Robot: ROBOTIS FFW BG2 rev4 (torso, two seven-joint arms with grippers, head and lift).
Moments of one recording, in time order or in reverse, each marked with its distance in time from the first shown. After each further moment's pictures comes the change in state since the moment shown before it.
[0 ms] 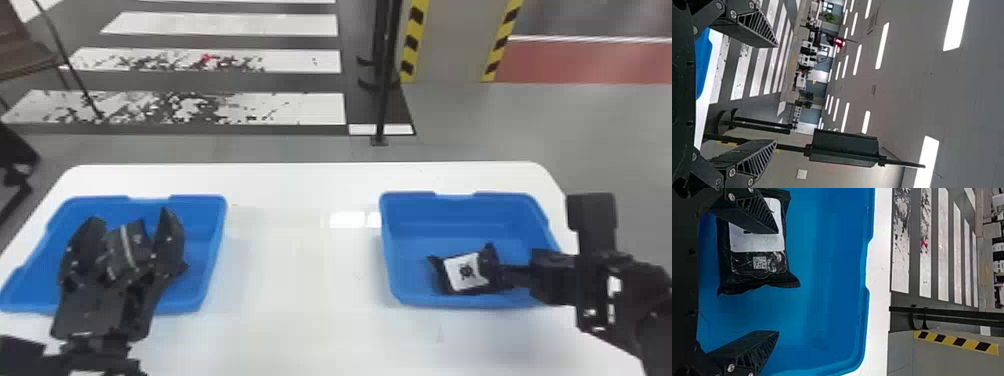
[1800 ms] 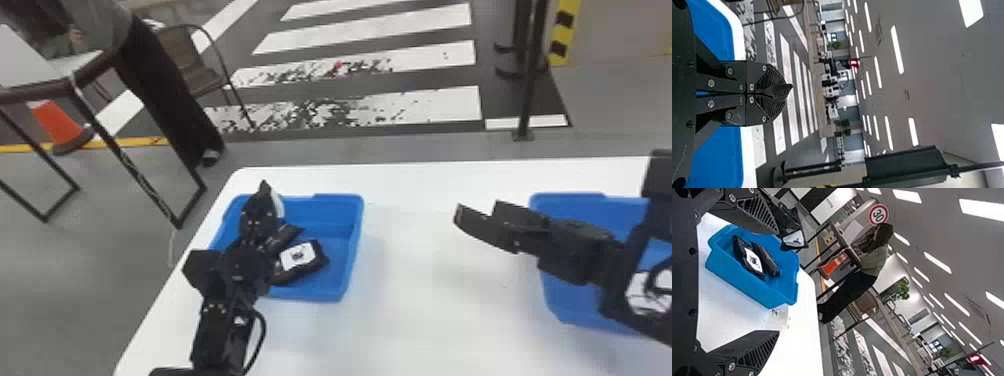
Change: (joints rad) left arm -0.141 0.021 0.191 0.090 -0.299 0.231 0.068; right arm -0.150 -0.044 0.390 0.129 -0.706 -0.404 0.079
